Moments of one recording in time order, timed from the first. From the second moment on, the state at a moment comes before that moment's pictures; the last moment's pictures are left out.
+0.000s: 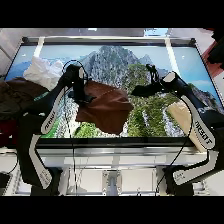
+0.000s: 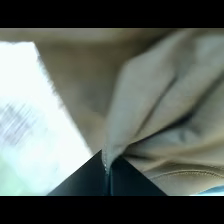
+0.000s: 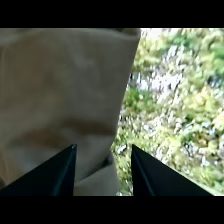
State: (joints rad) left arm -0.31 -1.97 1.83 1.61 -1.72 -1.54; right arm 0.09 -1.64 1.36 -0.86 0.99 1.19
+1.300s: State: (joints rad) left arm -0.29 -1.87 1.82 1.57 -1.70 -1.59; right arm 0.28 -2.08 1.69 -0.57 1.11 1.29
